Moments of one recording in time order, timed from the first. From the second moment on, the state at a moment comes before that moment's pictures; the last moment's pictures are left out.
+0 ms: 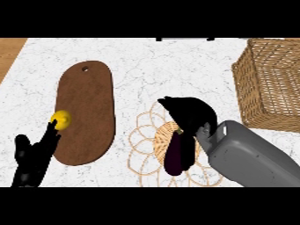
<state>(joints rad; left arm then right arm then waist) 0.10 0.41 -0.21 -1.46 0.29 0.21 0.17 -0.74 -0.37 0.74 -1.53 0.09 0.44 0.96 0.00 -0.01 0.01</state>
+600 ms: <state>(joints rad) 0.10 0.39 -0.19 -1.46 0.27 0.19 0.19 -0.65 -0.31 0.74 -1.46 0.26 0.41 0.87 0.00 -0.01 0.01</state>
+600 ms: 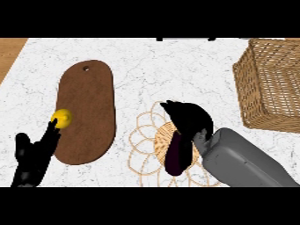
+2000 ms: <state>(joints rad) 0.11 0.34 -0.15 -1.47 0.22 0.15 0.20 -0.52 -0.19 0.73 -1.27 0.49 0.42 0.77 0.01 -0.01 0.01</state>
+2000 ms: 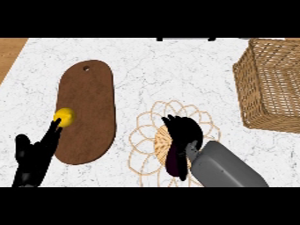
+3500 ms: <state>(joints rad) 0.17 0.33 -0.09 -1.50 0.20 0.11 0.20 -0.25 -0.29 0.61 -1.63 0.78 -0.04 0.69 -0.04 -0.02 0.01</state>
